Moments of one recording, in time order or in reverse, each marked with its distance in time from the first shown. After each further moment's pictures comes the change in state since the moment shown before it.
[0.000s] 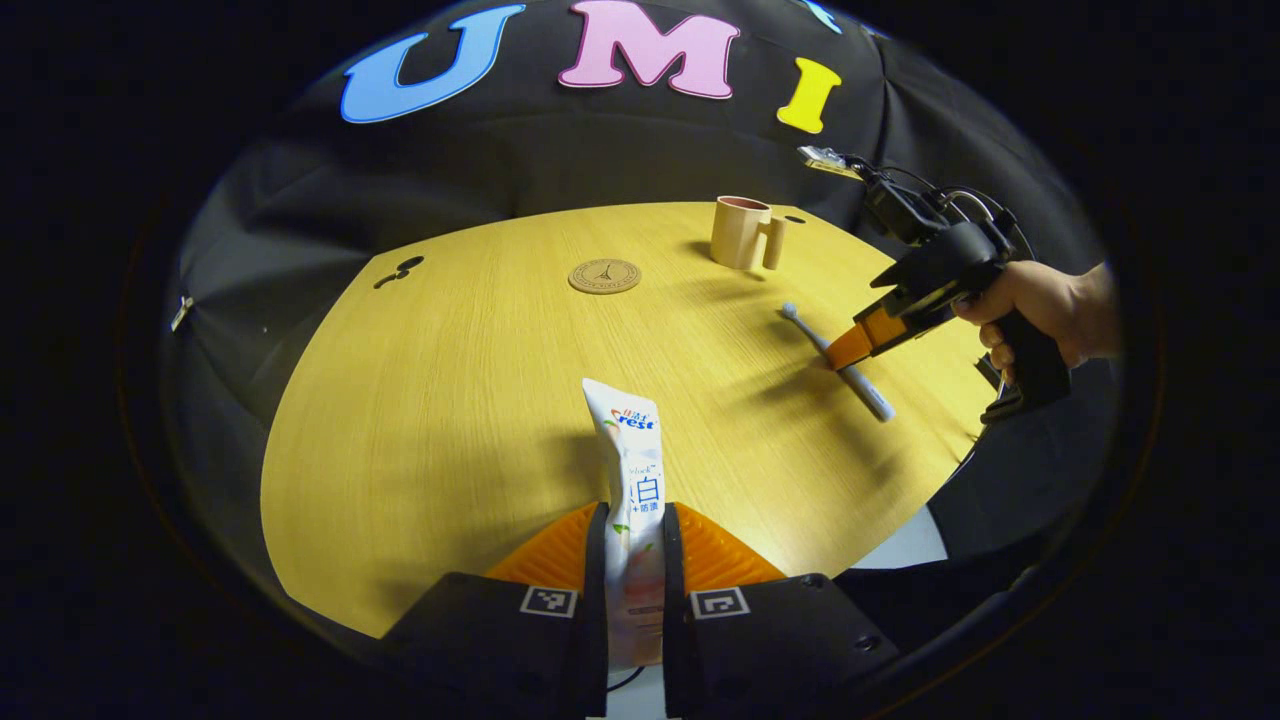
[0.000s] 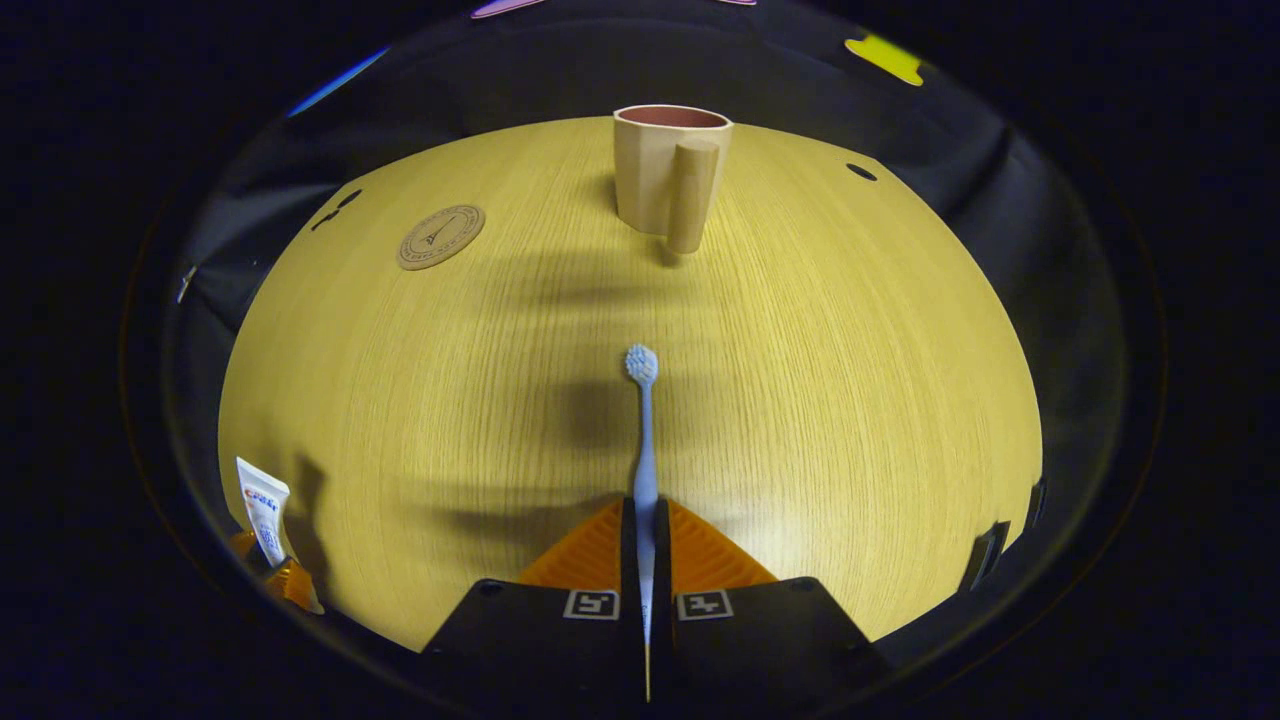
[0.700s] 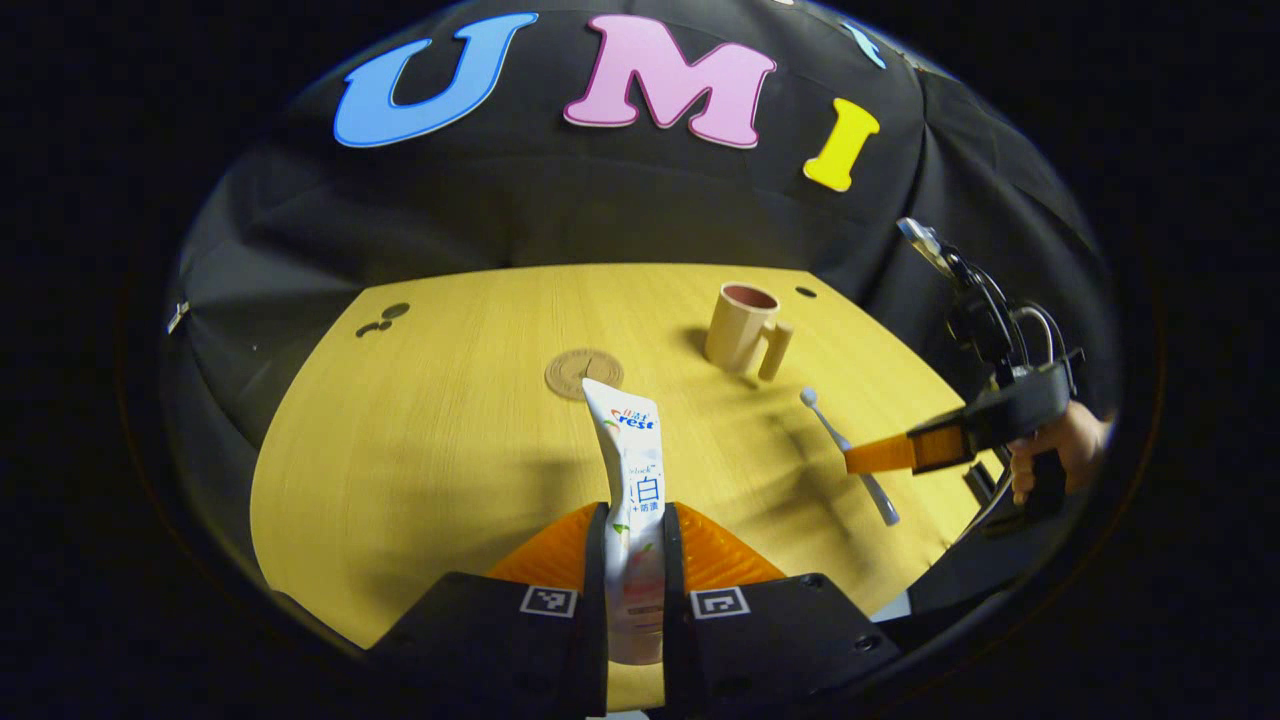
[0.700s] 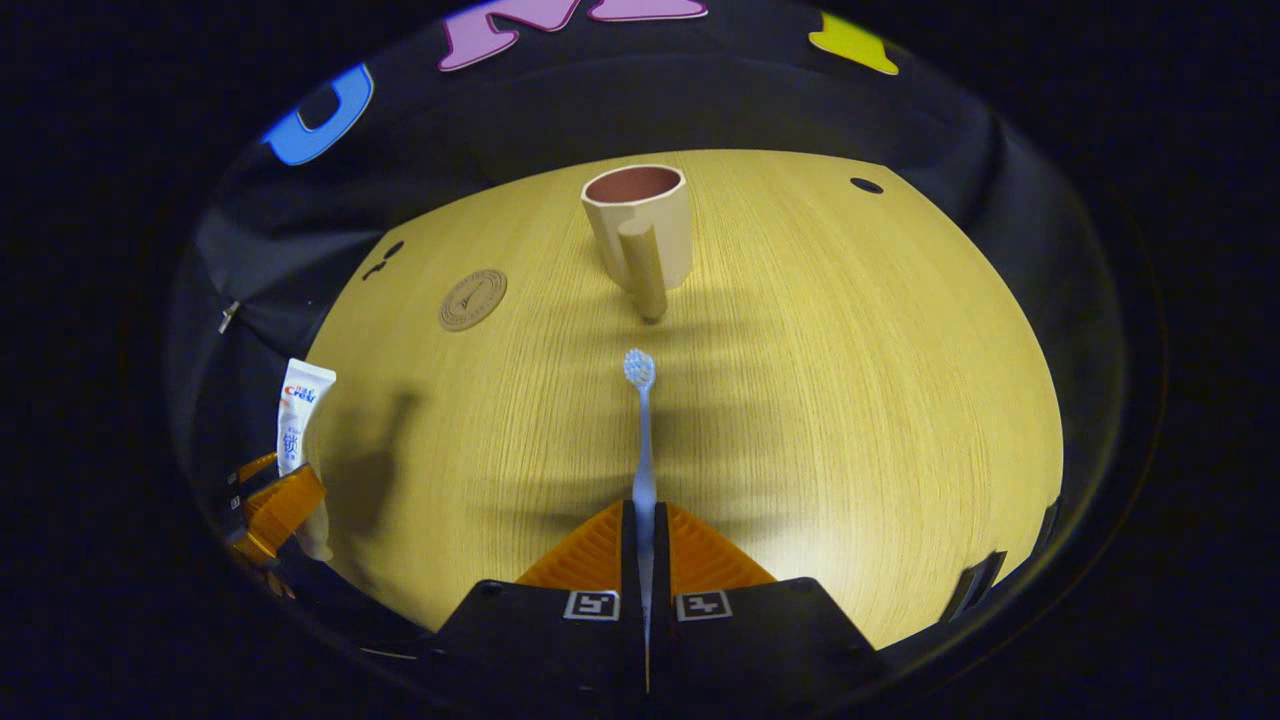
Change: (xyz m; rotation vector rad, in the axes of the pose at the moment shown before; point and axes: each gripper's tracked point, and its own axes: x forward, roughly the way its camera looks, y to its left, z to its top) left arm 0.026 -0.031 0.134 -0.107 -0.135 0.001; right arm -0.045 -0.037 0.040 0.067 -0.100 0.194
